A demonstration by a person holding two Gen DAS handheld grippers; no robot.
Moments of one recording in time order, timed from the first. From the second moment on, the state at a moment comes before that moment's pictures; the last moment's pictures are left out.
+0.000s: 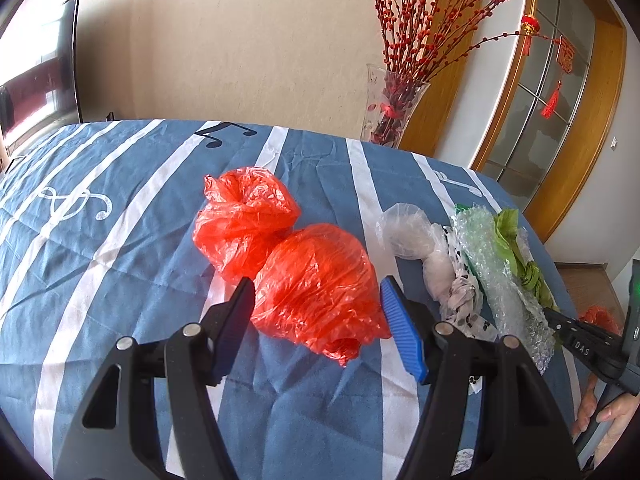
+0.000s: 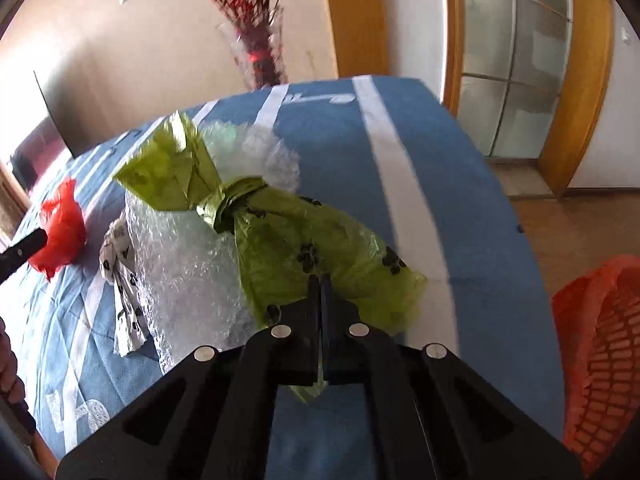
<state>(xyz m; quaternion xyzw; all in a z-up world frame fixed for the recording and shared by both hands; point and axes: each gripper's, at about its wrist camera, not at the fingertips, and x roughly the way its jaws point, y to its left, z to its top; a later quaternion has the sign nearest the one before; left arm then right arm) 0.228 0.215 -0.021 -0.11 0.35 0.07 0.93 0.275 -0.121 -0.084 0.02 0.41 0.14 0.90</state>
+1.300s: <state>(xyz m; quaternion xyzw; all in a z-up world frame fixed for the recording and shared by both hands) 0.216 0.137 0.029 -0.07 0.32 -0.05 0.94 0.204 -0.192 0.010 0.05 0.26 0.09 0.96</state>
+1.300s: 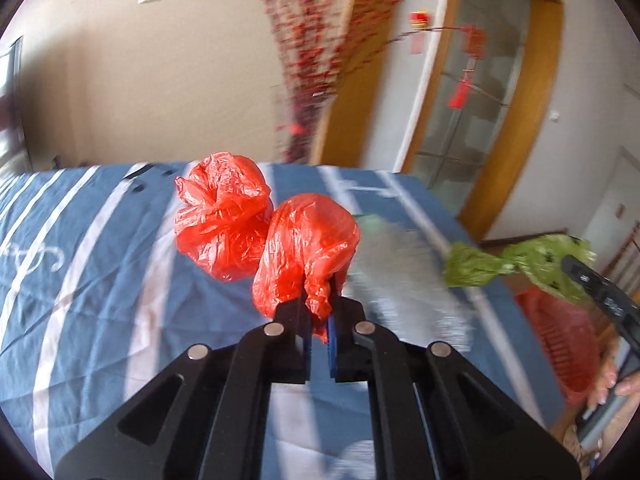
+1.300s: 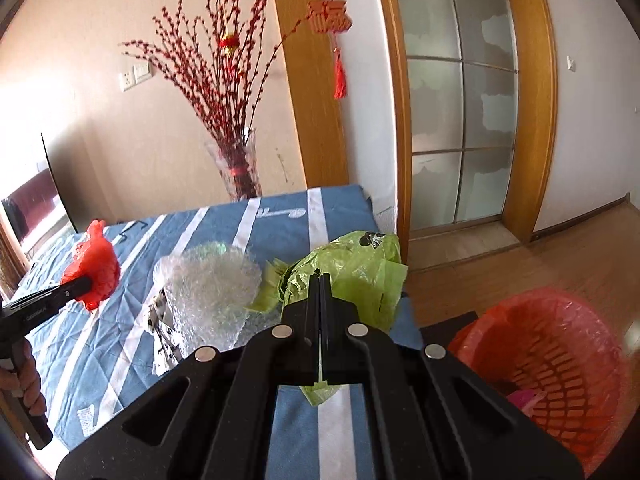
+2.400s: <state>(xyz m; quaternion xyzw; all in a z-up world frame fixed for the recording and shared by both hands) 0.208 -0.211 0.007 0.02 0.36 -0.38 0.85 0.114 -0.403 0.008 0.13 0.23 -0.10 0.96</state>
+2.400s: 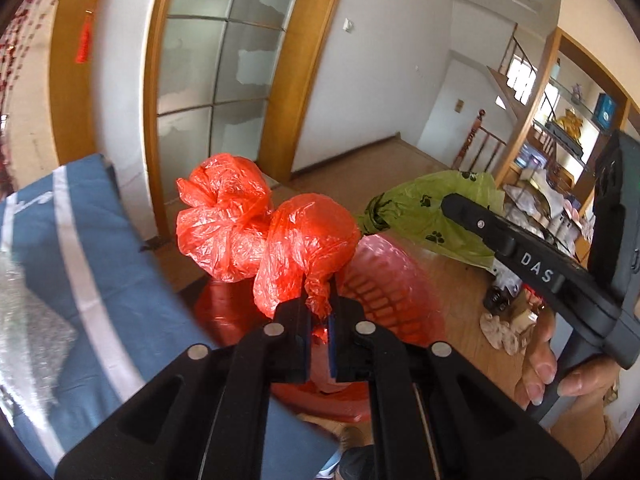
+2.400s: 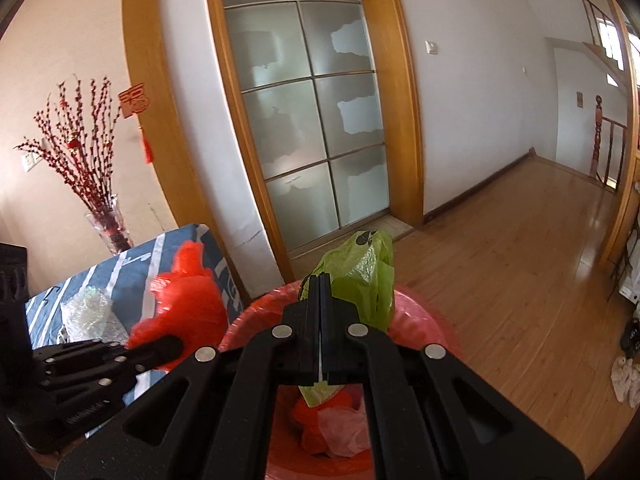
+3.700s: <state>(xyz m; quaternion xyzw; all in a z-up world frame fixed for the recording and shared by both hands) 0.223 0.013 0.003 0.01 0.33 -0.10 0.94 0.169 -0.277 -0.004 0.09 0.28 0.04 0.96</state>
